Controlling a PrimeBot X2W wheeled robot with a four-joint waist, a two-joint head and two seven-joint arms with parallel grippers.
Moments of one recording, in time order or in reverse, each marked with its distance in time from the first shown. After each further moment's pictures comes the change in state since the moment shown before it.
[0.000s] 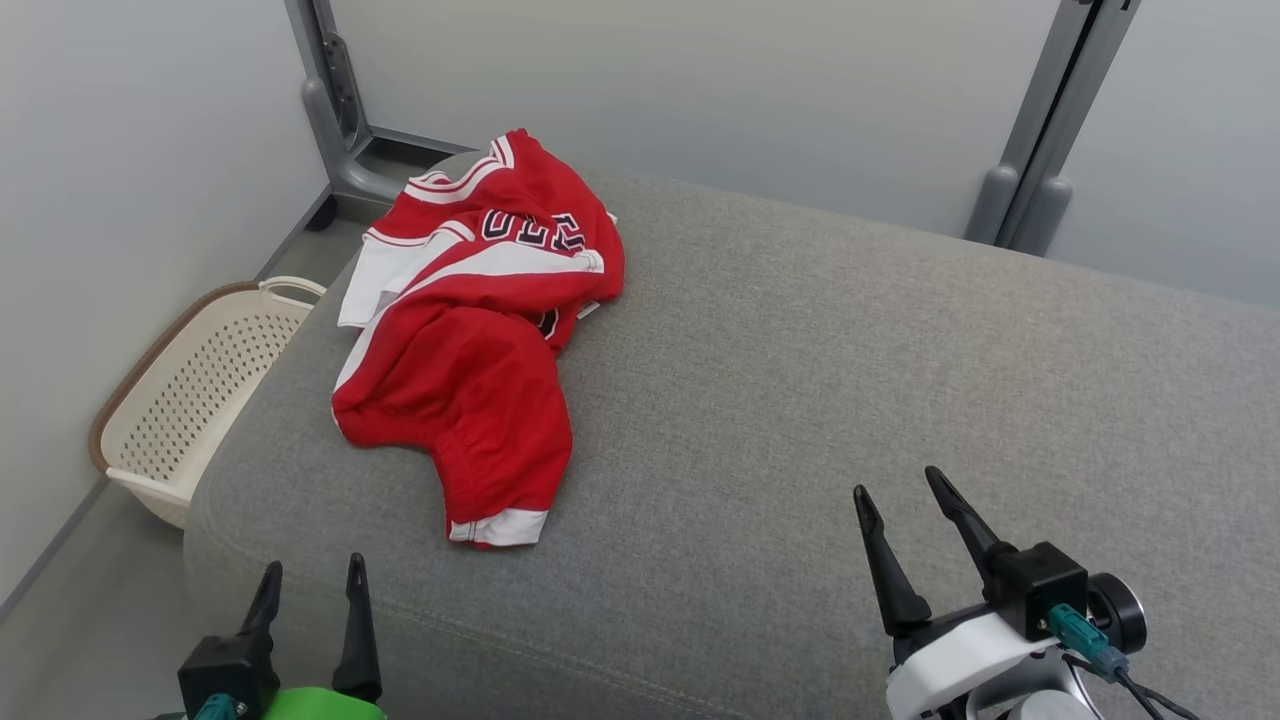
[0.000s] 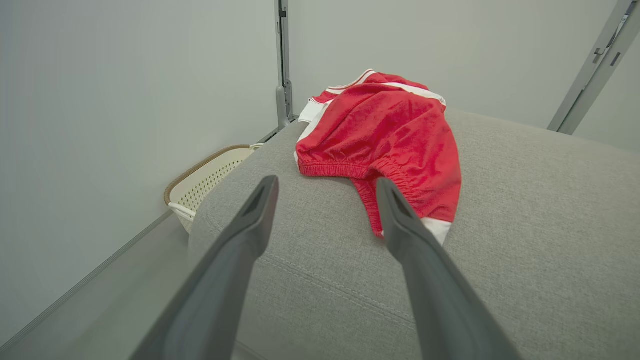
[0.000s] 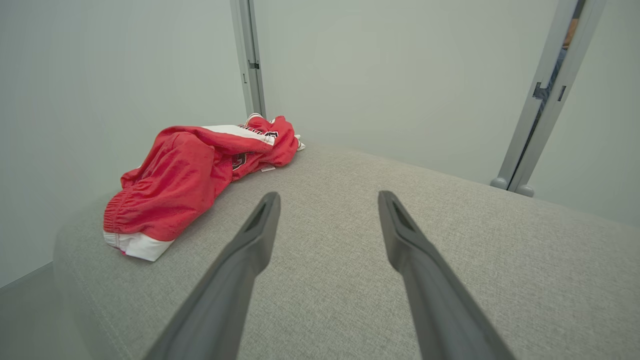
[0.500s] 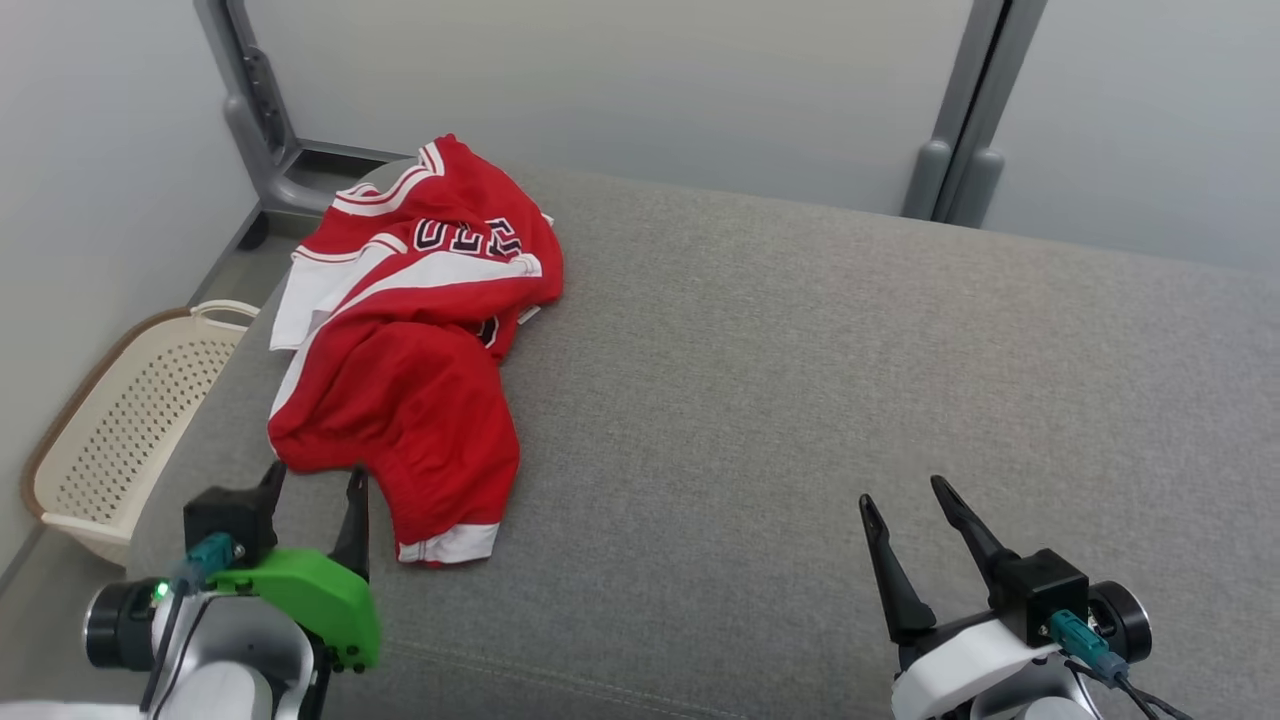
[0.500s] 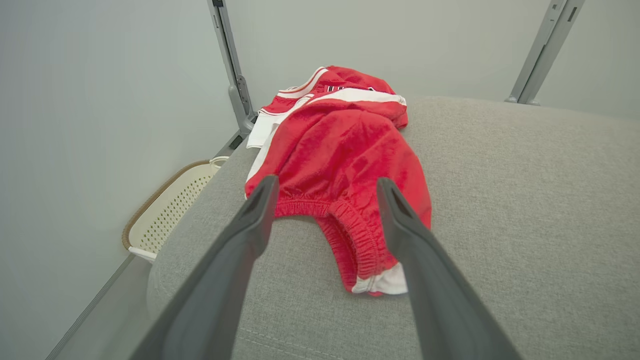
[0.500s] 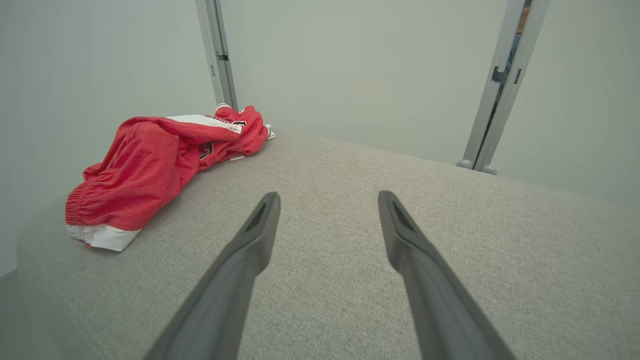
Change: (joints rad) left arm -0.218 0.064 -0.043 0.063 -0.002 -0.046 0.234; right arm 0.009 0.000 -0.008 0.014 -0.014 0.000 0.000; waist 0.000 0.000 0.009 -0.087
